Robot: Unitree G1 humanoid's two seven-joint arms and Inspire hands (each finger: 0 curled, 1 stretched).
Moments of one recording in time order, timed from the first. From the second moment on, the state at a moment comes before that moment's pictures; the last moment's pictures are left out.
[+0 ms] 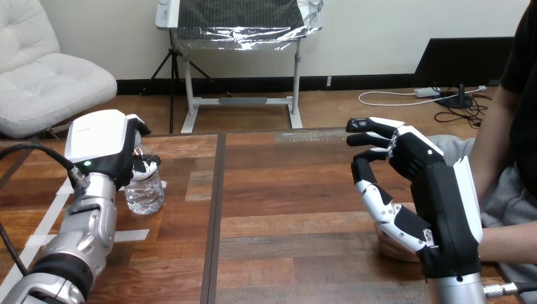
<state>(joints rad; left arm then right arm) -0.71 0.45 -0.41 1.15 0.68 -0.09 0.49 0.15 -0.09 -0.01 0.03 -0.13 -0.73 0.03</state>
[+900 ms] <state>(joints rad) -0.64 0.43 -0.36 1.10 0.58 -0.18 0.51 0.15 -0.09 -0.01 0.02 -0.13 -0.73 0.03</state>
